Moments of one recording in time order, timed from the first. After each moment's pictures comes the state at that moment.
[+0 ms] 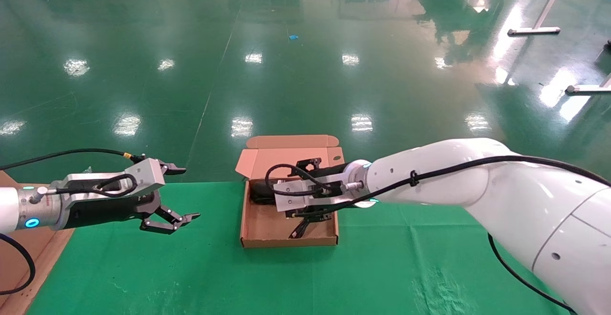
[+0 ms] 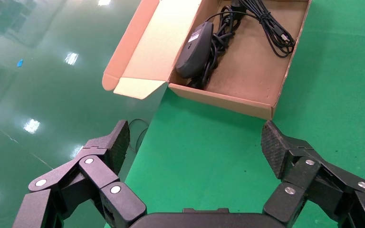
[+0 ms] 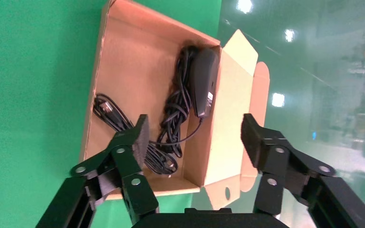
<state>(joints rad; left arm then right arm) -1.62 0.93 0.93 -0.23 1.02 1.15 0.54 1.71 -1.34 -1.36 0.71 -1.47 -0.70 -0.05</state>
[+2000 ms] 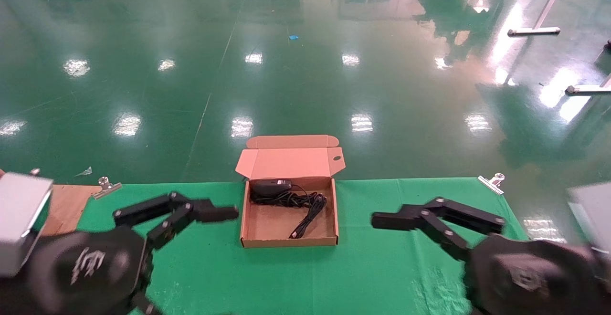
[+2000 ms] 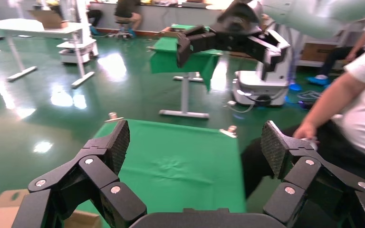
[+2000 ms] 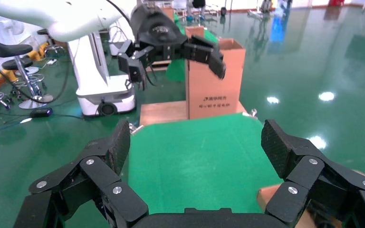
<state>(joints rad) -1.10 0.63 0.31 -1.24 0.74 1.48 -0.16 1.09 -0.63 -0.31 1.27 -0.75 -1.47 0.18</state>
